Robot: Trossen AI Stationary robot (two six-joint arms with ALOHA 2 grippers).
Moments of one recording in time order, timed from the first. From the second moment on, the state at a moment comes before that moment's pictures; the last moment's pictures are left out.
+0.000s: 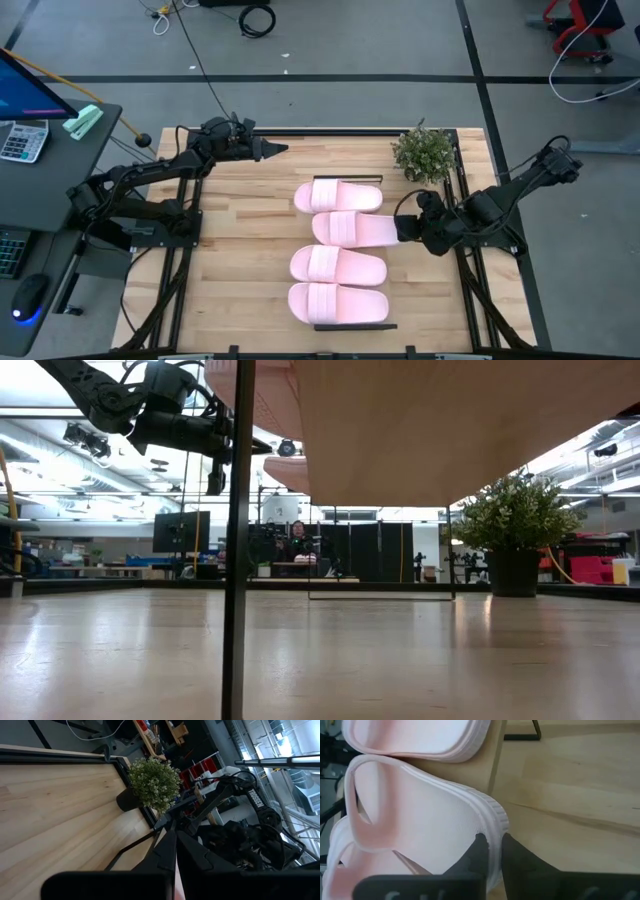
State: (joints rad) left arm 0.68 1.20 0.58 0.53 0.50 -0.97; right arm 0.51 1.09 1.01 -1.03 0.46 1.85
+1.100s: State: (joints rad) left arm 0.68 1.18 0.58 0.58 0.52 -0.69; right arm 0.42 0.88 1.05 -1.23 0.48 1.74
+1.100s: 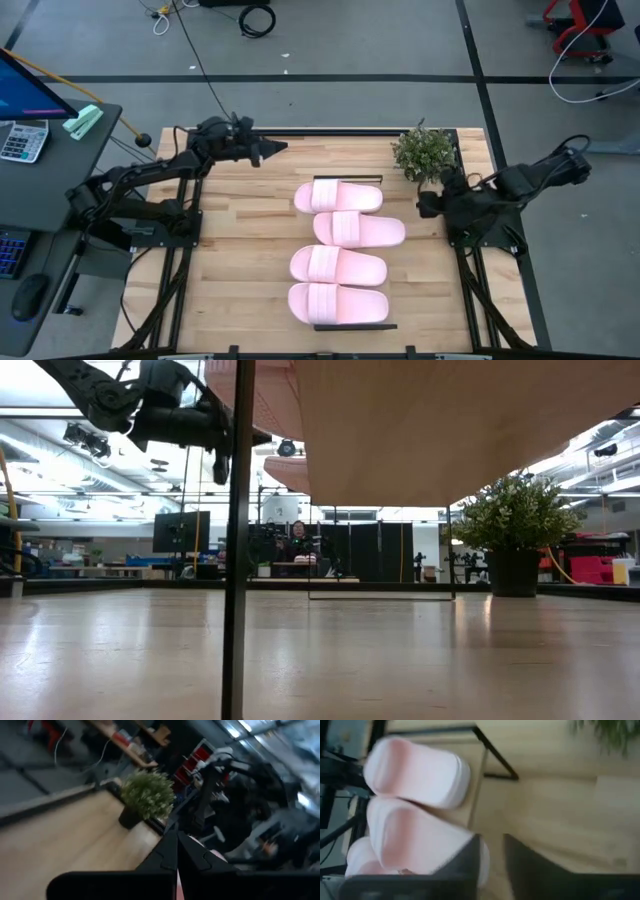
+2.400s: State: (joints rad) left arm -0.02 0.77 0.58 0.29 -0.39 -0.15; right arm 0.07 0.62 0.98 -0.86 0.25 0.64
